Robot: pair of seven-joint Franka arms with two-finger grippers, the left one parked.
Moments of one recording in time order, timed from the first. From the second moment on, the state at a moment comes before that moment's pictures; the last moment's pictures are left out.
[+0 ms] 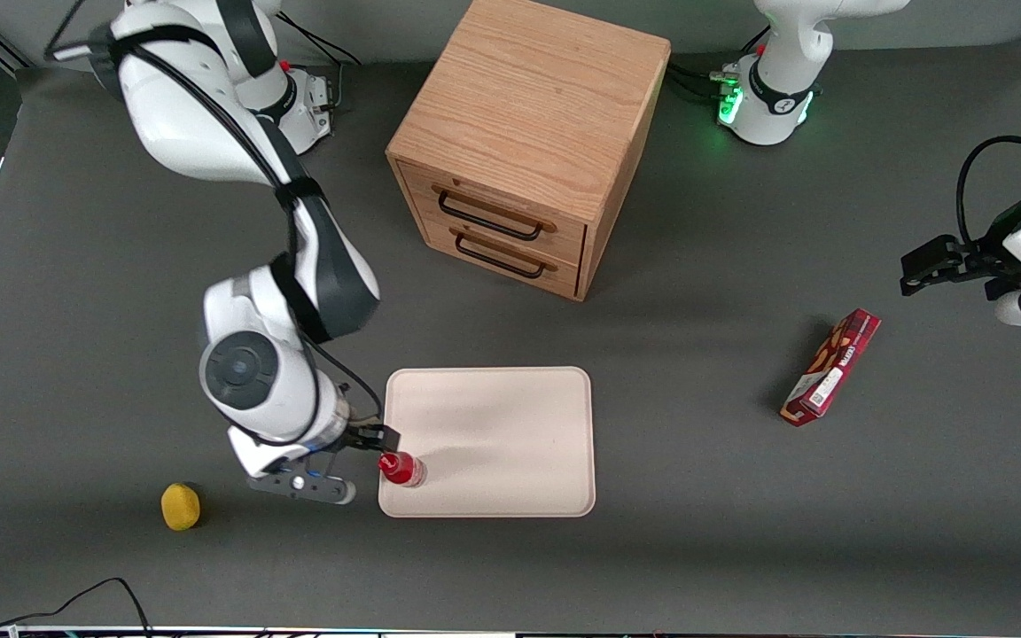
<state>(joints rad) 0.40 0.73 -0.08 -1.08 0.02 1.84 0.52</state>
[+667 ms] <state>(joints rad) 0.18 -0.08 -0.08 -1.79 0.02 1.72 0.25</state>
